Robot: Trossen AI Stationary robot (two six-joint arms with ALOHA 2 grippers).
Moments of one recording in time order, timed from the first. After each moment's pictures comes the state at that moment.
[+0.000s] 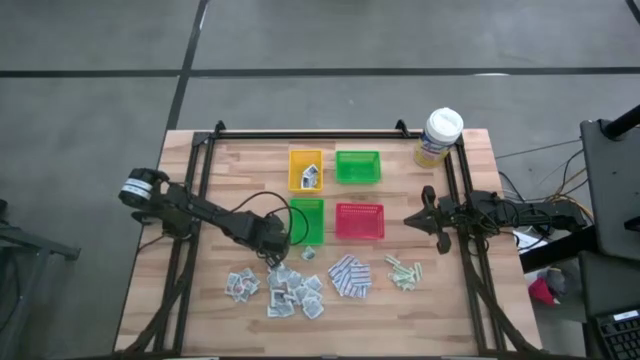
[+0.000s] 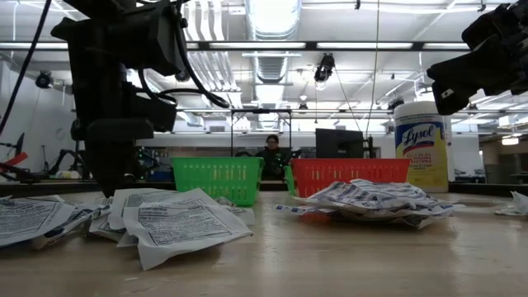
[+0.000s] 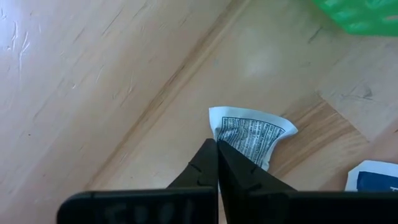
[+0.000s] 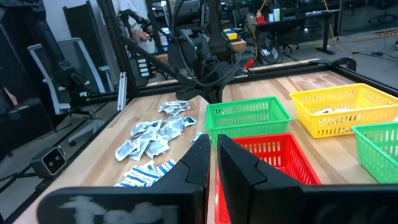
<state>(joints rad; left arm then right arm) -0.24 1.60 0.86 -0.71 -0.19 -0.94 0.04 0.06 0.03 -0.02 -0.08 0.21</state>
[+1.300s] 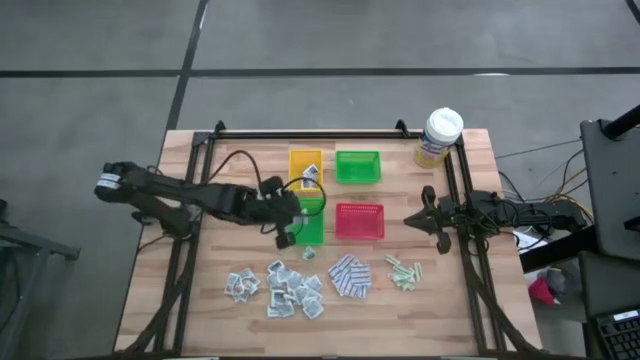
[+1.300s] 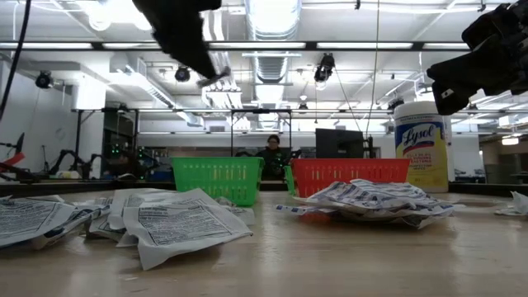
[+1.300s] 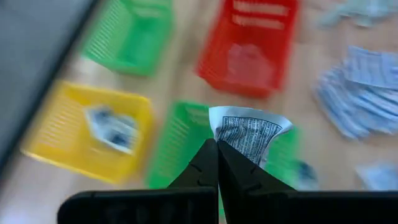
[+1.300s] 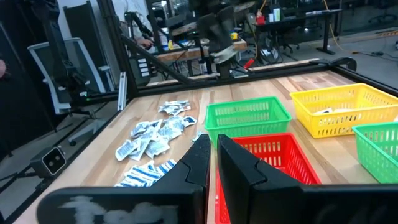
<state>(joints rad) -0.14 1.37 1.13 -0.60 -0.41 -0.21 0.04 0.06 0.03 -0.02 -0.08 0.21</state>
